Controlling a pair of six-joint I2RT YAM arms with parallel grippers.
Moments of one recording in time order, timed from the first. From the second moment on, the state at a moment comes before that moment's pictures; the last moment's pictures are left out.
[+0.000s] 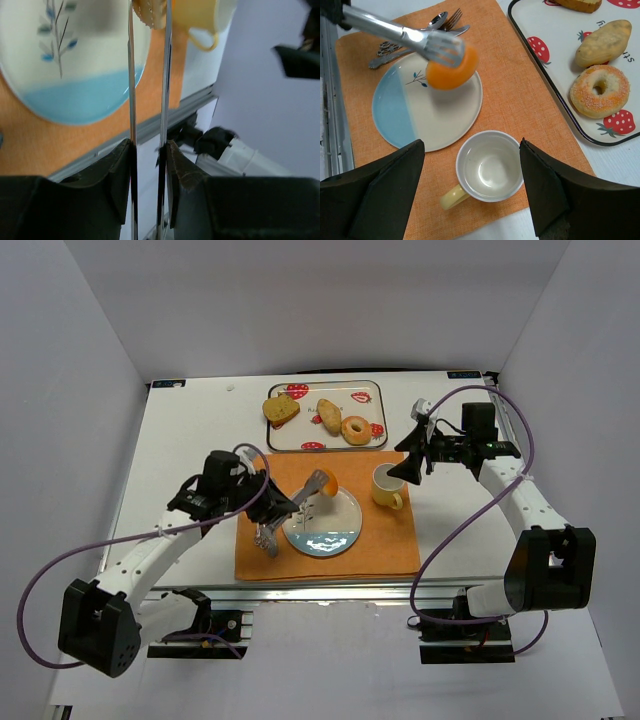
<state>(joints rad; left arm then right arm) -0.38 1.12 0.77 -0.35 0.55 -0.94 0.09 1.40 1.06 -0.41 -1.09 -0.62</state>
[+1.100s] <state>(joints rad) -0.51 1.12 0.77 -0.53 0.45 -0.87 0.09 1.40 1.07 -0.43 -1.09 -0.63</state>
